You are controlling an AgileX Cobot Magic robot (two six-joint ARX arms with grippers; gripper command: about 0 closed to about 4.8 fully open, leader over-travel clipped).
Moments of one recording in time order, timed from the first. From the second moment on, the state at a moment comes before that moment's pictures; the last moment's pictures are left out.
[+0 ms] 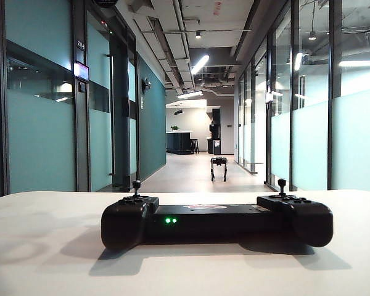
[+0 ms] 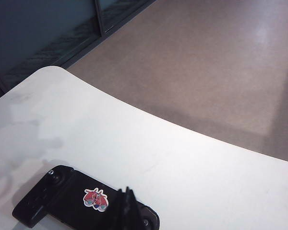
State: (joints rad) left arm -0.06 0.00 0.00 -0.01 0.00 -0.04; right arm 0.65 0.79 0.99 -0.59 0.18 0.05
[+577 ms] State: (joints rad) left arm -0.03 0.00 0.00 -0.02 0.00 0.01; right arm 0.65 0.79 0.99 -0.59 0.18 0.05
